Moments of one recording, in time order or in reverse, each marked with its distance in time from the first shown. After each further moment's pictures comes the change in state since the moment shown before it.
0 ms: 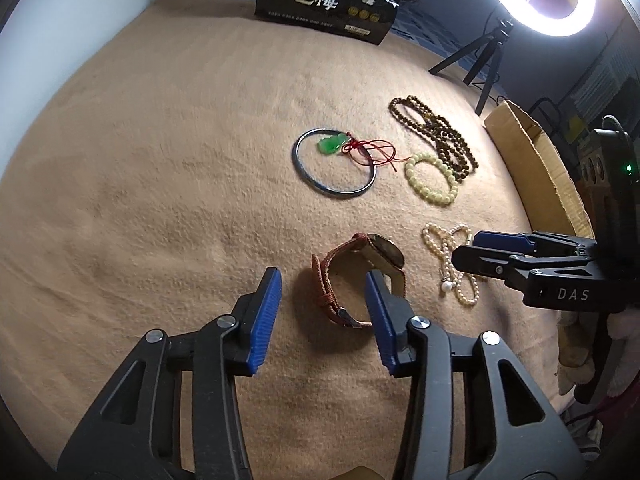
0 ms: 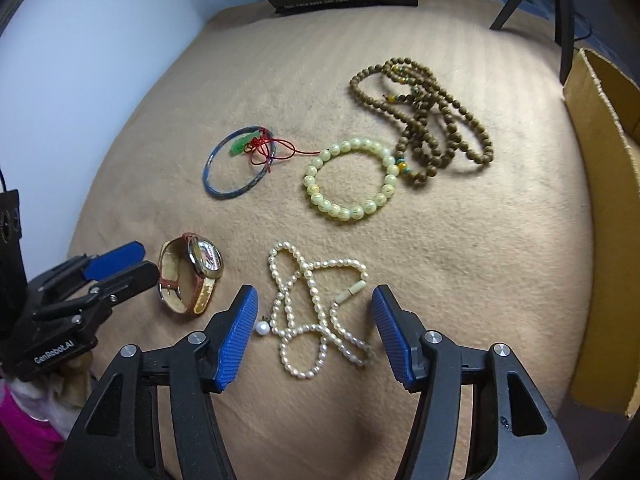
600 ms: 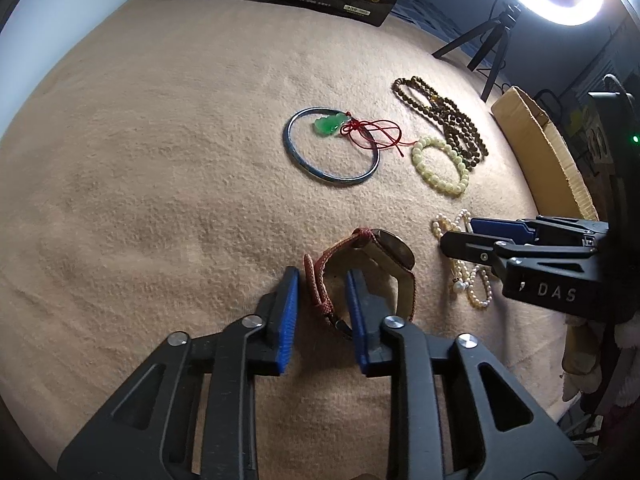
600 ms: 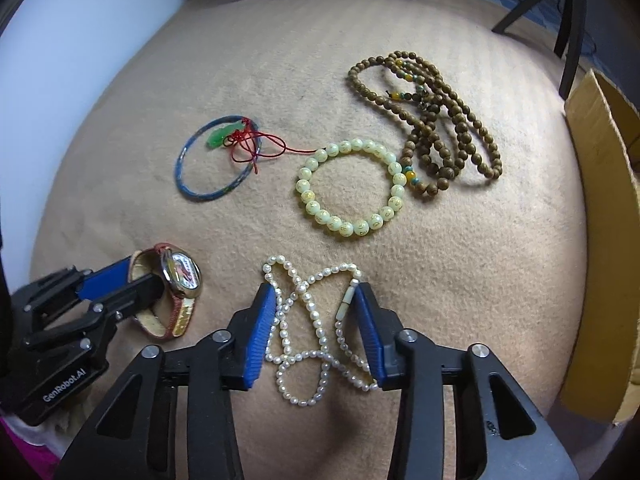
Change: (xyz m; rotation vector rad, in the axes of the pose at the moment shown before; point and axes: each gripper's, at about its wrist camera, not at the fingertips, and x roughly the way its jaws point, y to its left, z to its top) left arm 0.024 -0.002 0.003 0.007 0.042 -0.004; right arm 0.038 0.040 0.028 -0.055 0.050 -0.183
